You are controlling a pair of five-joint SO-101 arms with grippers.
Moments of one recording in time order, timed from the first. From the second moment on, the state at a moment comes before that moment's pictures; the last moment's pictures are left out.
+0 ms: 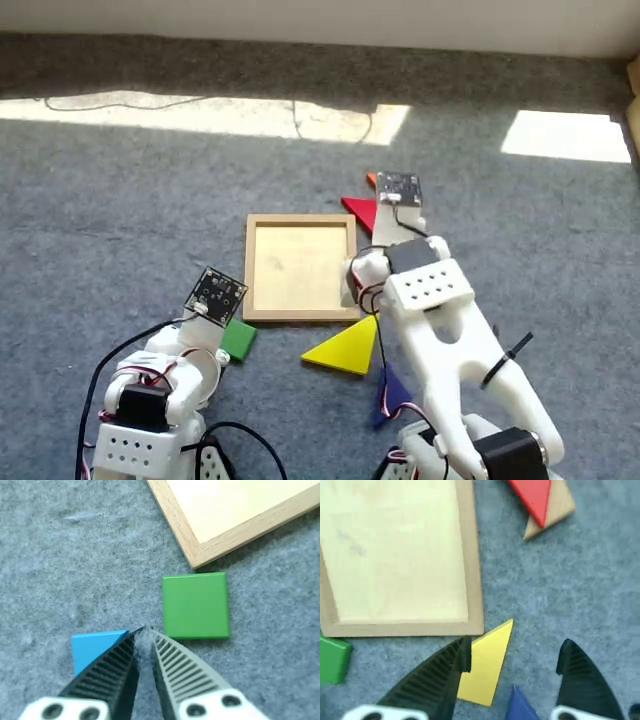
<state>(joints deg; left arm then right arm) 3.4 -102.2 96.0 77.0 -12.0 -25.0 -22.7 38.8 64.6 -14.4</state>
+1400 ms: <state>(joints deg) 3.4 -102.2 96.0 77.0 -12.0 -19.0 12.3 21.7 45.8 46.3</state>
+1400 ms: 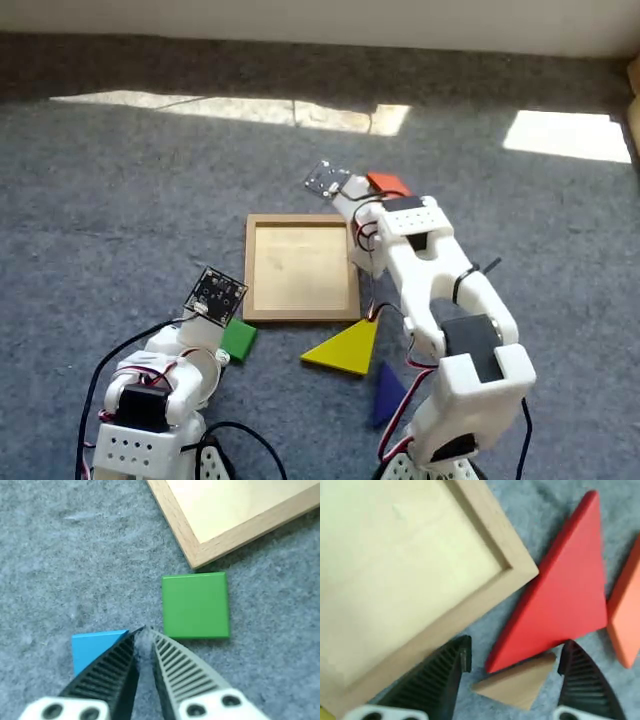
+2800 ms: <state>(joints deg) 3.4 -102.2 96.0 77.0 -12.0 -16.5 18.1 5.6 44.8 18.2</state>
